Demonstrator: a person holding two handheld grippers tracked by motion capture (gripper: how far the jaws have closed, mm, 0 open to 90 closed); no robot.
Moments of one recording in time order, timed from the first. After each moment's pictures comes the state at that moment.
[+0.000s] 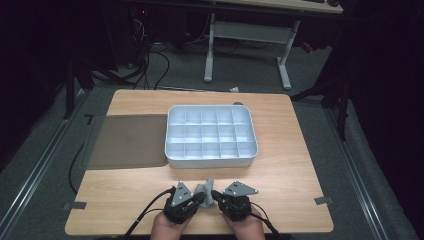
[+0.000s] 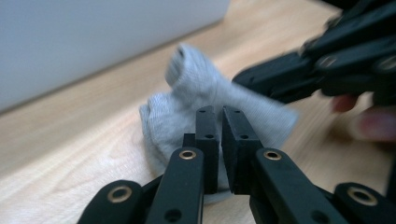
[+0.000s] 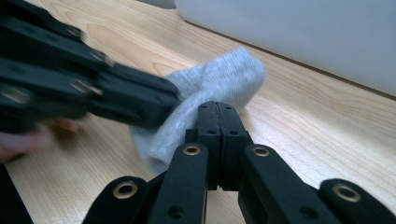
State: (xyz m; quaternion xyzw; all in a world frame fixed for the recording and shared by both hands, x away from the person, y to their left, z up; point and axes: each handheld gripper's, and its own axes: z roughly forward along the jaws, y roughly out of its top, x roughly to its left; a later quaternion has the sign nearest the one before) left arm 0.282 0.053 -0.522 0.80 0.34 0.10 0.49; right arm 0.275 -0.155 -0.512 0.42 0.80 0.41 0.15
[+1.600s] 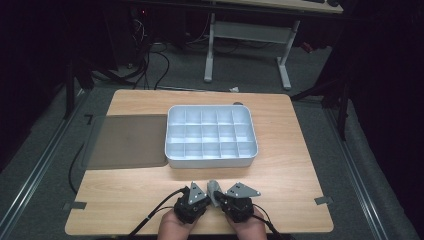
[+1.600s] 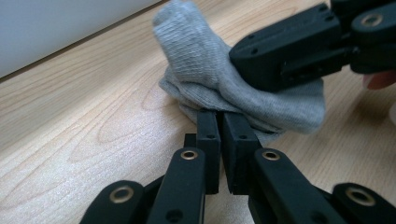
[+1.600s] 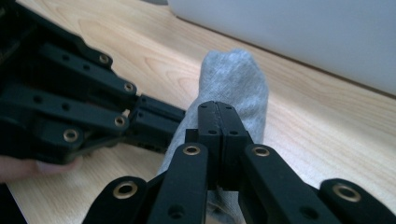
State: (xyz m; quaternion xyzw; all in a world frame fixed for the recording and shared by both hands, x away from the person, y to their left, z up) left arm 0.287 0.020 -0.533 0.84 0.33 0.10 0.41; right arm 0.271 -0.160 -0.515 0.42 0.80 0.41 0.17
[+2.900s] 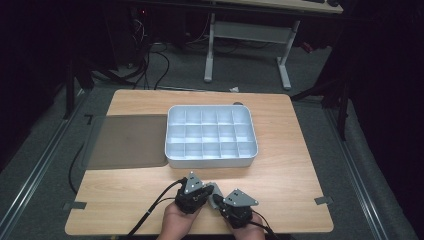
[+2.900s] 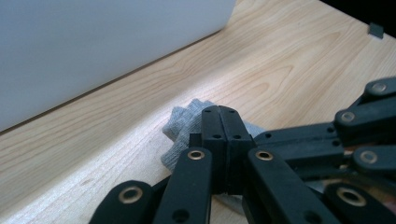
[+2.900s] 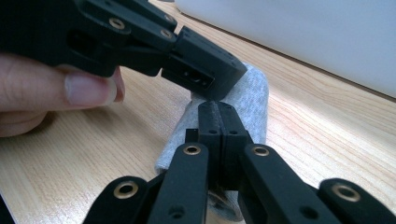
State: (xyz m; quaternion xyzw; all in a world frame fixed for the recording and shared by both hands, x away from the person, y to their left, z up) left arm 0.307 0.020 -0.524 0.81 0.35 0.09 0.47; right arm 0.260 -0.157 -0.528 0.39 0.80 0.41 0.20
